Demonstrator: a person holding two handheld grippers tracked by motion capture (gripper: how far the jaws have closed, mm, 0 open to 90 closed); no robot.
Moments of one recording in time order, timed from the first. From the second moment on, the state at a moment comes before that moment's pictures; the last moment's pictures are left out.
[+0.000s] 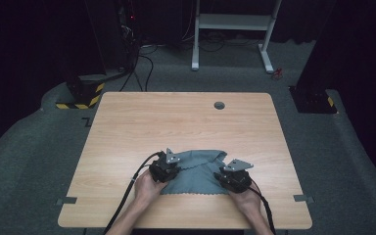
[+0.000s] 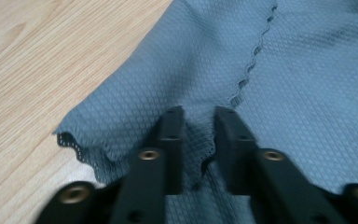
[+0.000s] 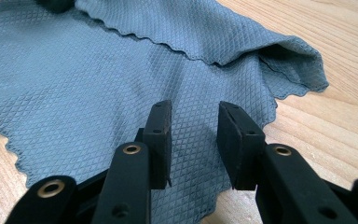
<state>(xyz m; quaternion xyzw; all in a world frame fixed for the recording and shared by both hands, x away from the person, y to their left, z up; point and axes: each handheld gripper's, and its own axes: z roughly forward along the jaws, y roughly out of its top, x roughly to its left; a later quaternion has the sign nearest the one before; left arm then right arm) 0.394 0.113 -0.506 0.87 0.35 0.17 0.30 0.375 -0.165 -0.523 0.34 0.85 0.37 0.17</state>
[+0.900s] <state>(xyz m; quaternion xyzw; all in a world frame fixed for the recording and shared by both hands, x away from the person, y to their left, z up) 0.481 0.135 -0.482 0.82 0.44 0.15 0.34 0.375 -0.166 -0.523 0.35 0.85 0.37 0.17</state>
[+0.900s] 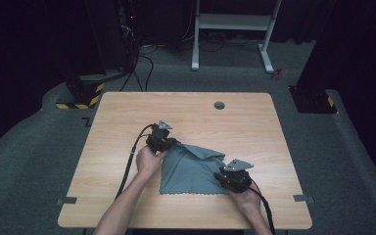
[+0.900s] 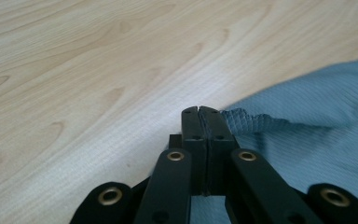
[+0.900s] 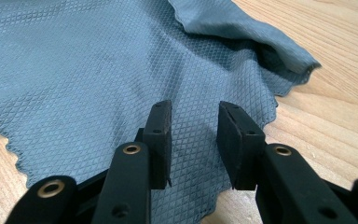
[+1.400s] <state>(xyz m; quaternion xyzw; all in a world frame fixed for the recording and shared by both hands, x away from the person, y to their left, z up) 0.482 0.143 -0.489 0.81 0.45 0.18 0.32 0.375 -0.166 -0.523 0.35 0.85 0.37 0.17</state>
